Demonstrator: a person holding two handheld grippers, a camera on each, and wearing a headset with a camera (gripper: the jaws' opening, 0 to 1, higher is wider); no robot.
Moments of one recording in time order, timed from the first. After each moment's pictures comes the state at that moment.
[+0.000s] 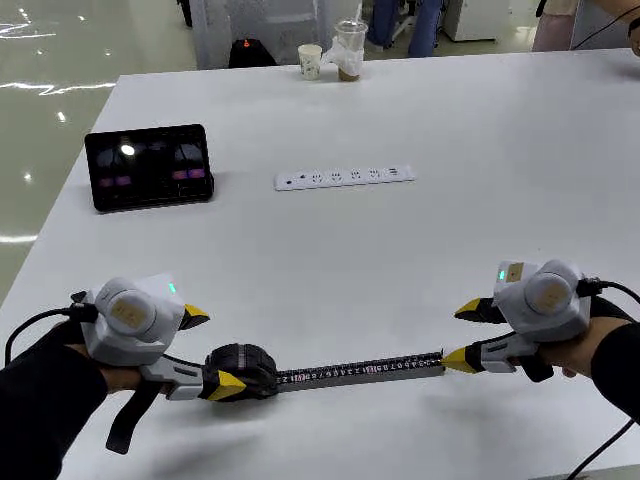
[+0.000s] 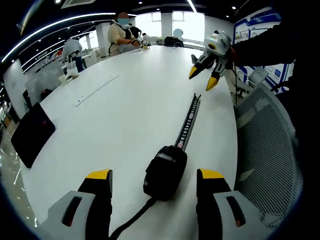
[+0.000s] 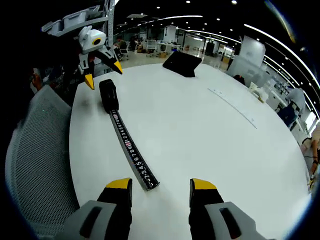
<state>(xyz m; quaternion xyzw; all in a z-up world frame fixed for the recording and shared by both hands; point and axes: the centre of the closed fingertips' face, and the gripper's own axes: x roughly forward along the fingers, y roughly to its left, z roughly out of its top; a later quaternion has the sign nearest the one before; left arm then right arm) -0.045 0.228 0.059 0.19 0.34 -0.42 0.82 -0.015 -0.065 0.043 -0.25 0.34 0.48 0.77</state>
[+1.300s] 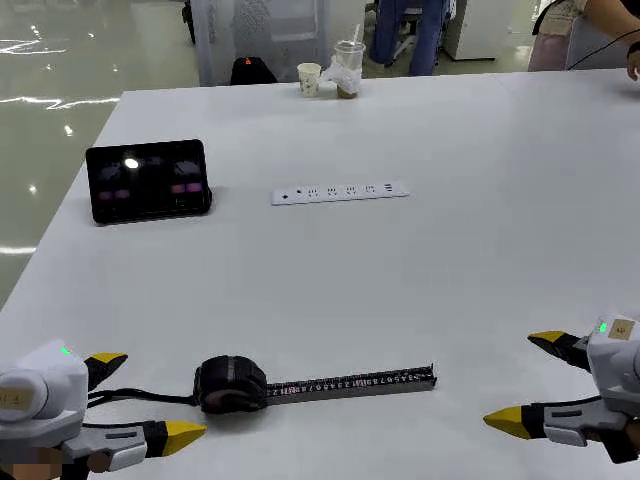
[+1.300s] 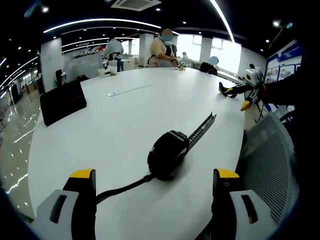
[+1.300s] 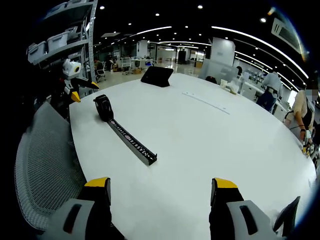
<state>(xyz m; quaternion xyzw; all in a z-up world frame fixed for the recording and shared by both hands) -0.089 0.271 0.069 0.07 0.31 -0.30 0.90 -0.060 -0.129 0.062 -0.18 0.31 0.41 0.84</state>
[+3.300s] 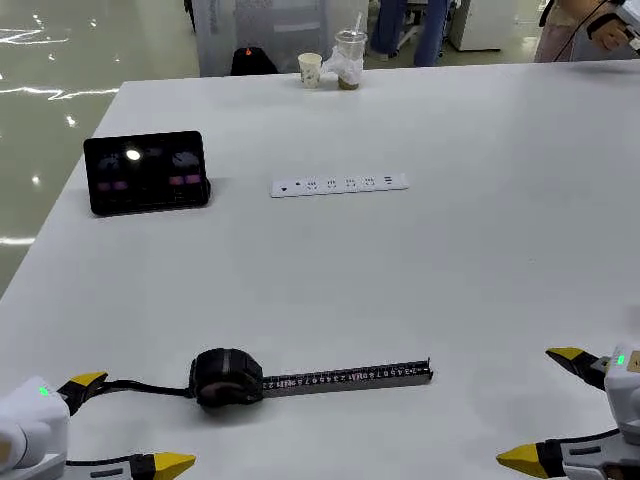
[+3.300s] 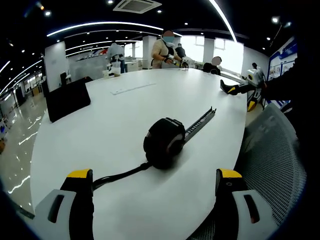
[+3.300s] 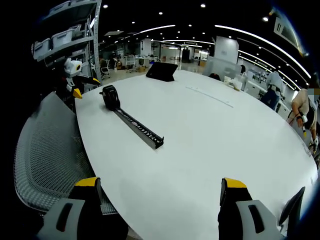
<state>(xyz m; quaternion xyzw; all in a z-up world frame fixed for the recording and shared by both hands) -0.111 0.272 0.059 0.08 0.29 -0.28 0.91 -0.083 -0.142 0.044 -0.18 0.31 0.43 0.83</state>
